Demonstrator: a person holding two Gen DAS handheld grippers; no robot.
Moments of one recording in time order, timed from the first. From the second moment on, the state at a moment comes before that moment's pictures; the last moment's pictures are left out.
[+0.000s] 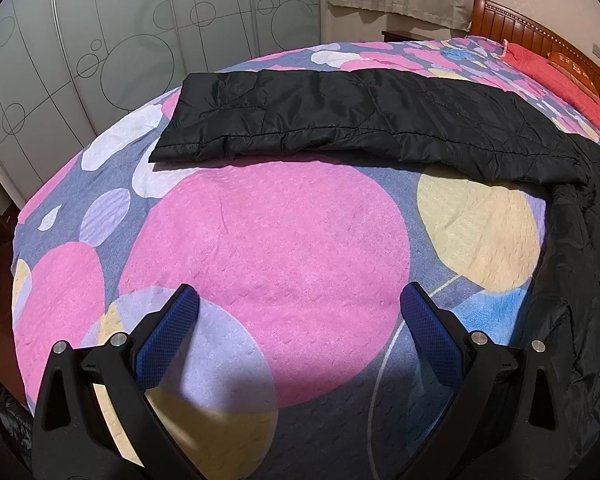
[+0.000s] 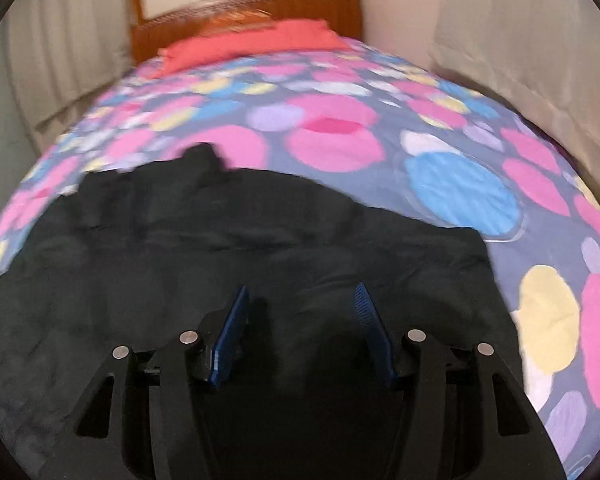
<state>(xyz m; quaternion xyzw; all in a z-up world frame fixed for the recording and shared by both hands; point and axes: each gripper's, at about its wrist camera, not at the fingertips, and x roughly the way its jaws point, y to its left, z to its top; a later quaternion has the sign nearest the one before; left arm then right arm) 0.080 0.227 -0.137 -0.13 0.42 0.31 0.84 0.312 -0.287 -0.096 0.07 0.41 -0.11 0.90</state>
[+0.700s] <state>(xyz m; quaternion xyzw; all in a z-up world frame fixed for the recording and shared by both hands) 0.080 0.225 -0.138 -0.13 0.42 0.31 0.84 0.257 -0.337 -0.116 0.03 0.43 -0.15 0.89</state>
